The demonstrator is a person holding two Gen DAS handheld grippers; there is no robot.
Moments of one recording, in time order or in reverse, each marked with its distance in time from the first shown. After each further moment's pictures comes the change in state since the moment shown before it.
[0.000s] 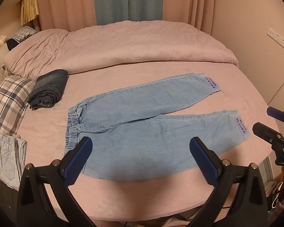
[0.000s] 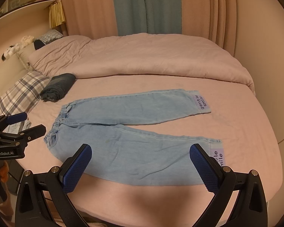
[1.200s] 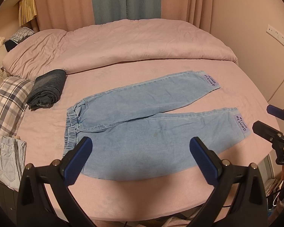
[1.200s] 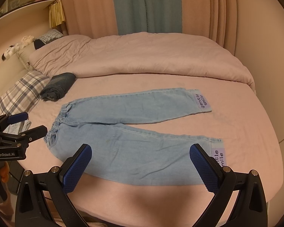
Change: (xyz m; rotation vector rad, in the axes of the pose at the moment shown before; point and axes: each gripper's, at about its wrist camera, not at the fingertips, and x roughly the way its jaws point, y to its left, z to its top) left arm 0.004 -0.002 -0.002 0.003 0.017 -0.008; right arm 0.004 0.005 -0.004 0.000 0.000 0.002
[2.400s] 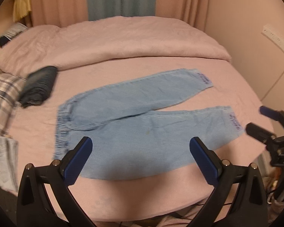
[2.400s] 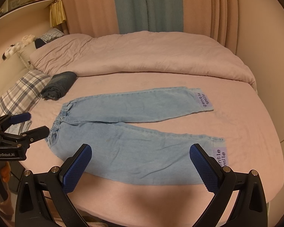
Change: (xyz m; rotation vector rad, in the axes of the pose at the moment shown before) left arm 0.014 0.001 -0.001 -0.015 0.022 -0.101; right arm 0.003 -0.001 -0.001 0.001 0.011 0.014
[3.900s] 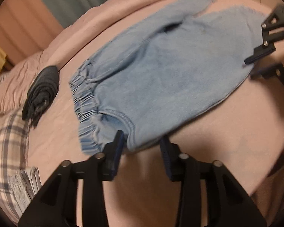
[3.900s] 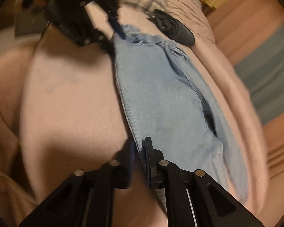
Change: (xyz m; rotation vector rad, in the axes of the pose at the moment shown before) left arm 0.080 0.144 -0.150 0.495 0.065 0.153; right arm 0.141 0.191 -0.151 -1.046 -0.003 0.169
